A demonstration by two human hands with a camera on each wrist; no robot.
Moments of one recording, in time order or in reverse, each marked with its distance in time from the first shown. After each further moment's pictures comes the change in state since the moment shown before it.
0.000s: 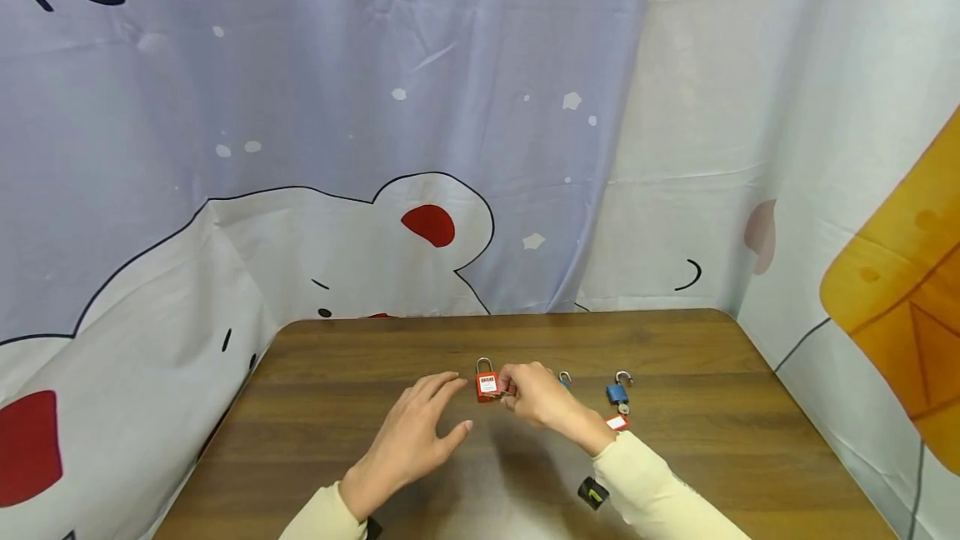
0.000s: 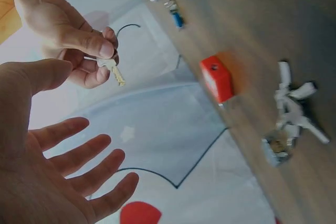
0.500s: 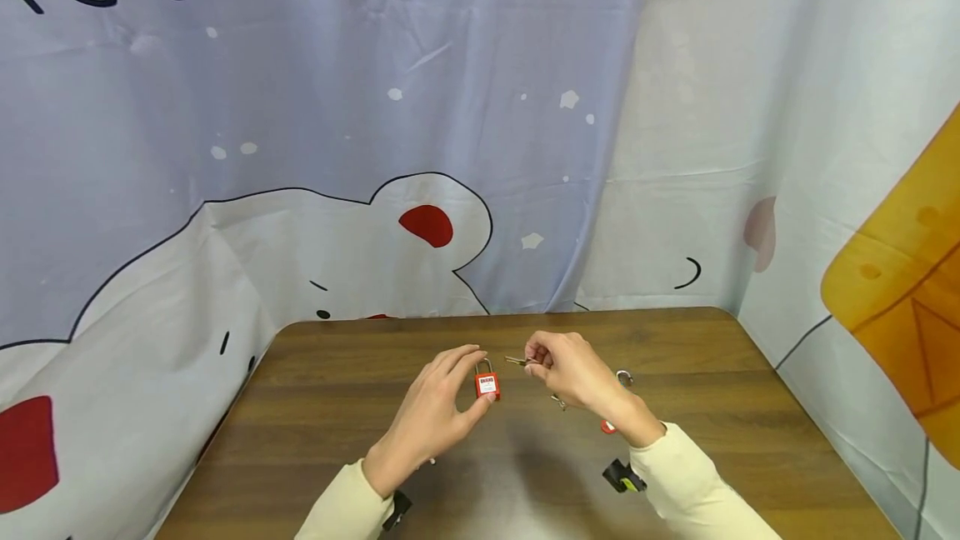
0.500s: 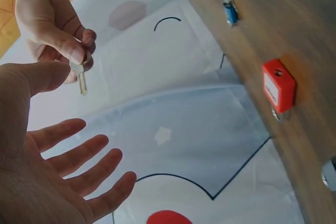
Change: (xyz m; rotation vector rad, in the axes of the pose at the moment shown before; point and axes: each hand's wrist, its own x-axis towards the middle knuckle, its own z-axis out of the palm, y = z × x) left_hand 0.039 0.021 -0.006 -0.078 0.113 0.051; right_hand -0.018 -0.006 -0.068 0.055 0.167 0.028
